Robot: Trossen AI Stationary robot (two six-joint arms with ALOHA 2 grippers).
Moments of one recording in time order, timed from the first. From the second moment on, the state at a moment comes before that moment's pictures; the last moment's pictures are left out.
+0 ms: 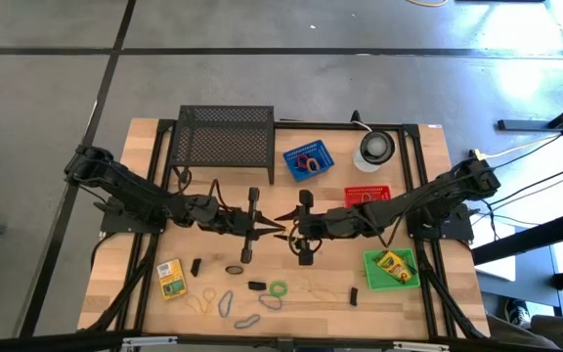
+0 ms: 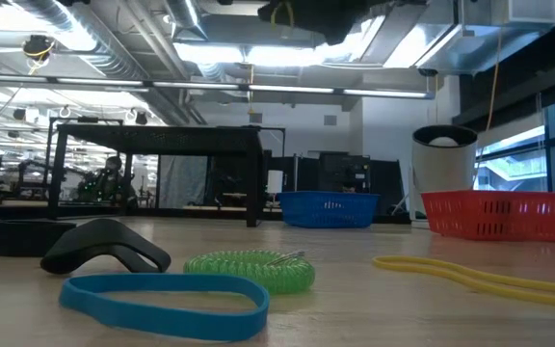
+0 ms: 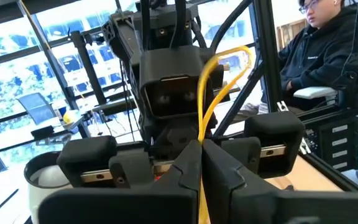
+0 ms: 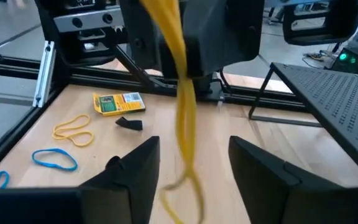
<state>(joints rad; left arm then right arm) -0.30 1.41 0.74 0.74 -0.23 0.27 0.33 1.62 0.99 0.35 0.33 -0.04</state>
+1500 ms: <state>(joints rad) -0.49 1.41 0.74 -0.12 -0.55 -0.47 0.31 1.35 1.00 -0.59 0.63 0.33</state>
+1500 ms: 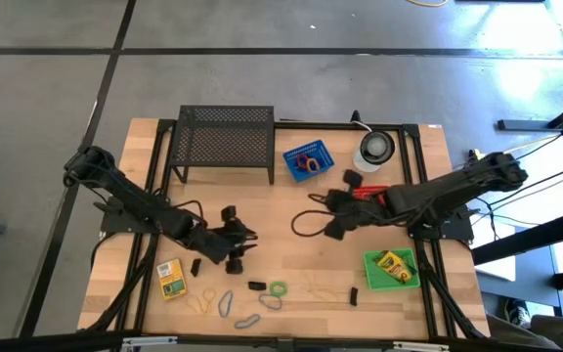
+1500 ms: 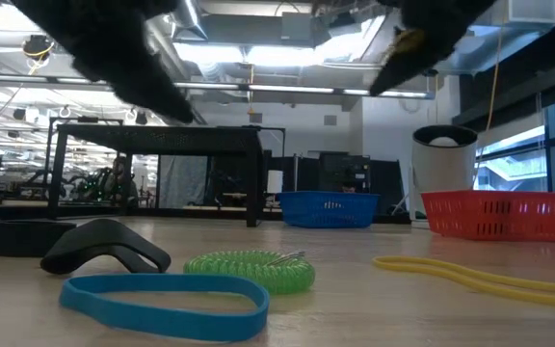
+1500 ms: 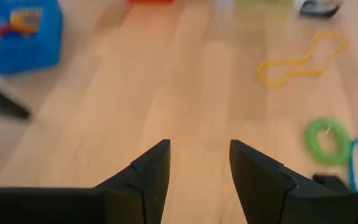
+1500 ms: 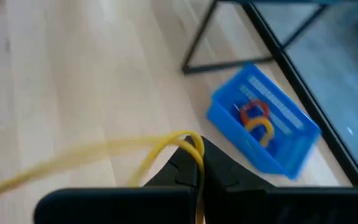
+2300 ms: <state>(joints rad) -0.58 1.41 0.74 -0.30 -0.63 -0.83 0.50 1.28 1.00 -1.20 0.66 0.91</state>
